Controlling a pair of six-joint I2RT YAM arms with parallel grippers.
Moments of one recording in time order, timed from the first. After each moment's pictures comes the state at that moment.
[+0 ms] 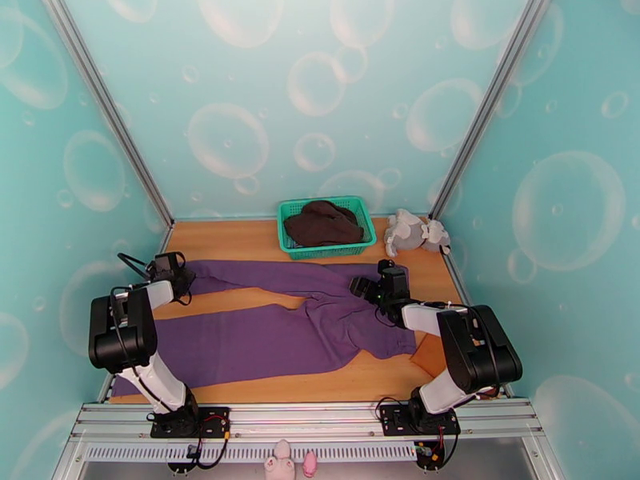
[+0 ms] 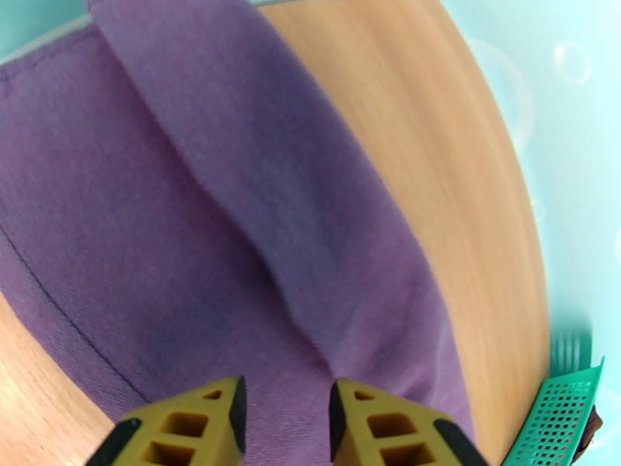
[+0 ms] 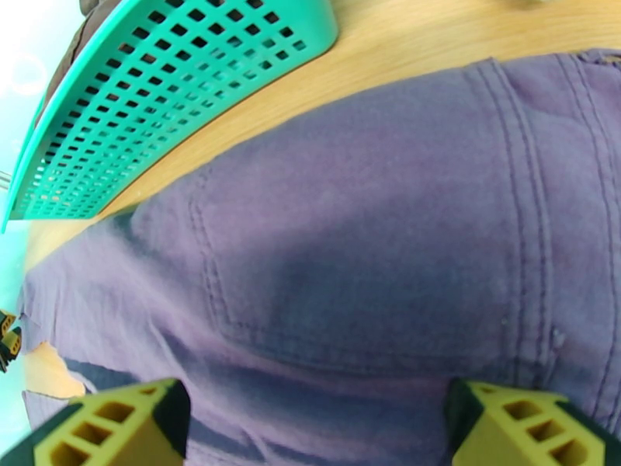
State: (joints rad) left arm 0.24 1.77 0.94 0.02 -0.05 -0.82; right arm 0.13 1.59 0.59 0.28 -0.17 0.50
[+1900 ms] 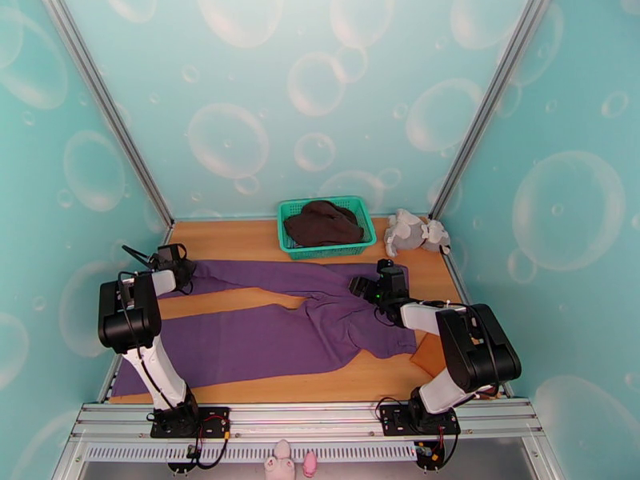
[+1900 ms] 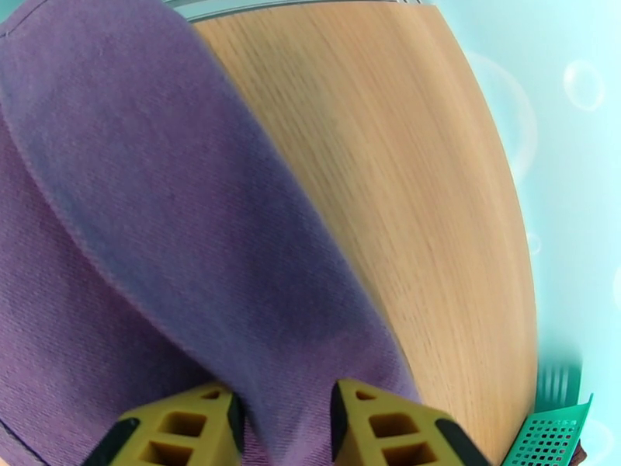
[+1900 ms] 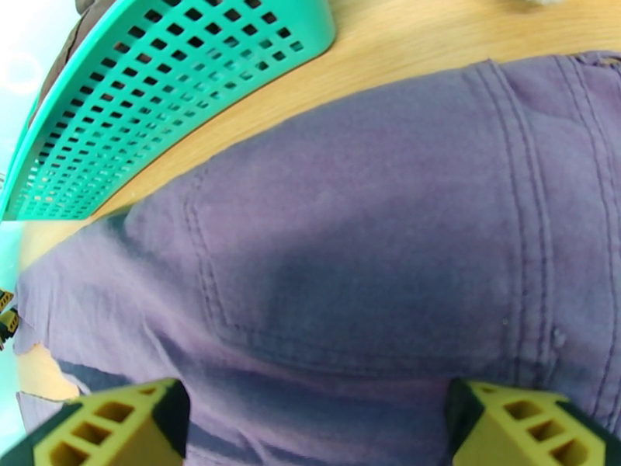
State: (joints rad) left arm 0.23 1.95 1.09 0.03 -0.03 -0.86; right arm 0.14 1.60 0.60 0.27 -0.15 0.50
